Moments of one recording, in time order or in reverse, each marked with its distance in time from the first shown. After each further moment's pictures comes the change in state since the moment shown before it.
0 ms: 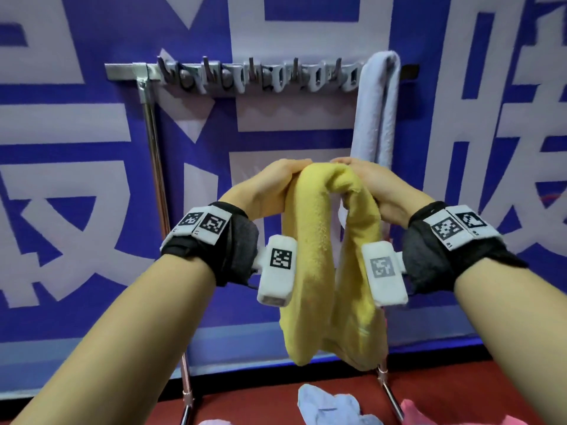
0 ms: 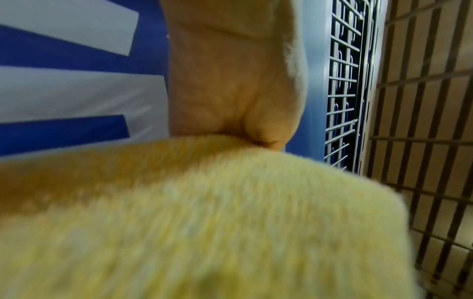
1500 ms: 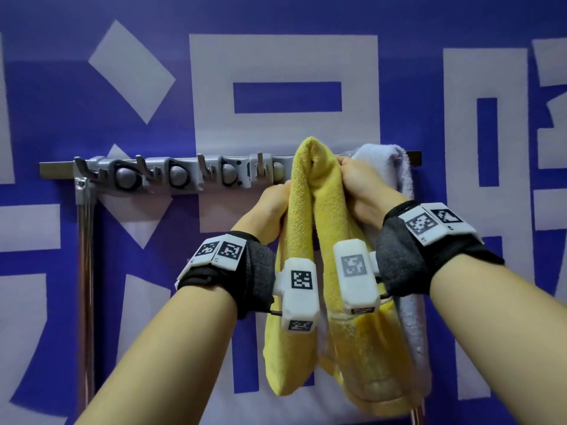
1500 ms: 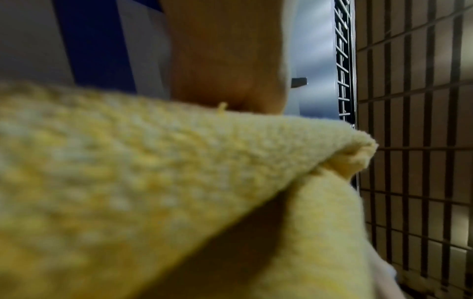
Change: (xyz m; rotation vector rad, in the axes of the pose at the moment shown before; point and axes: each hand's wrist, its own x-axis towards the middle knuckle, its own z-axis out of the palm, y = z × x) left_hand 0.218 0.069 -0.023 0.015 0.319 0.193; right_hand 0.222 -0.072 -0.053 0.208 0.045 -0.253
